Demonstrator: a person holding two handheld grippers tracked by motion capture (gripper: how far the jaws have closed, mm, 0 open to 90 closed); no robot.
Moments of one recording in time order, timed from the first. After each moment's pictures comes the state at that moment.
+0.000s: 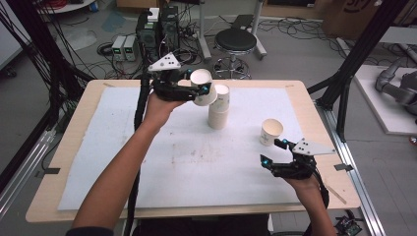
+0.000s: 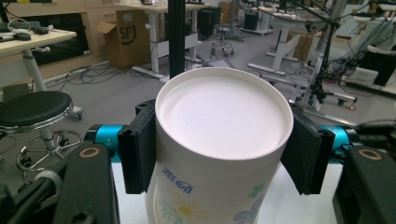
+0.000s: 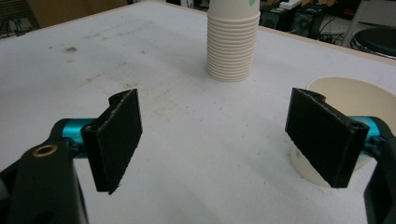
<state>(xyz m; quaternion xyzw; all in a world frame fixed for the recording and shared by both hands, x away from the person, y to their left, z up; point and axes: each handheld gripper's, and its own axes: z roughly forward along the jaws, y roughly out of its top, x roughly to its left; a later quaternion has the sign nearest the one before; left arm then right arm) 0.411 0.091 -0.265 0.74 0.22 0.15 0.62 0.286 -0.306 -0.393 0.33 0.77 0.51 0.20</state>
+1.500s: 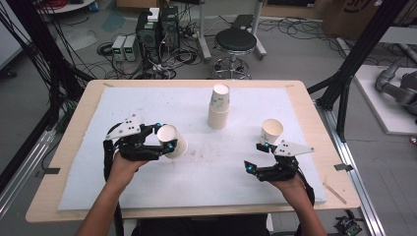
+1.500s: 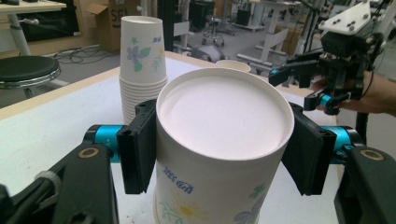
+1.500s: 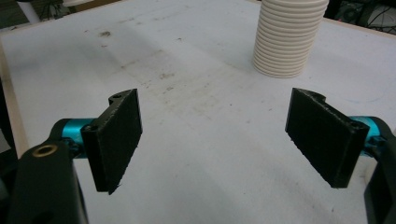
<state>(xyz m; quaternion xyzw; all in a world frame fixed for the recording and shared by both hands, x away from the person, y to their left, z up) 0.313 0.169 -0.368 0.73 0.23 0.12 0.63 0.292 -0.270 -0.408 0.29 0.80 0.50 0.15</state>
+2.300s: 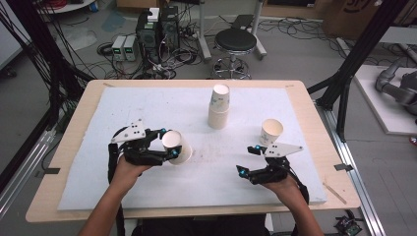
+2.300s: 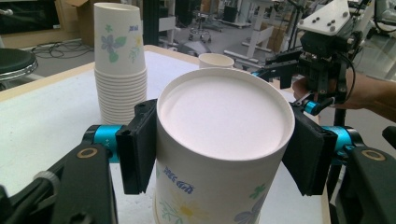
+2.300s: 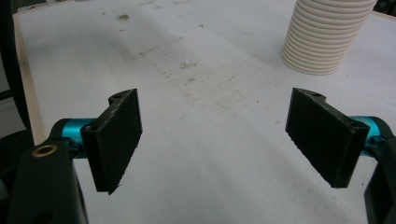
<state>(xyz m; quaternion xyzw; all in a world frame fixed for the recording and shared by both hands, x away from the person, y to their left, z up) 0.309 0.156 -0.376 0.74 0.22 0.09 0.63 0.293 -0.250 -0.411 0.26 0.82 0.49 0.13</state>
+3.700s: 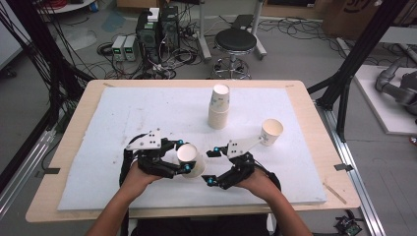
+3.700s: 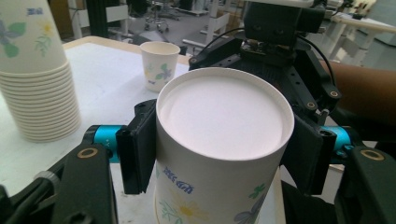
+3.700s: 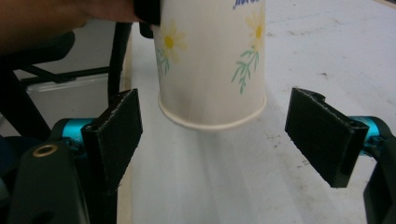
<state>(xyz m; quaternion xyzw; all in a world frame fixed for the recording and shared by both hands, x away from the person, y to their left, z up) 0.298 0.123 -0.383 0.76 0.15 0.03 0.63 0.303 -0.159 -0.396 0.10 0.85 0.51 0.02</state>
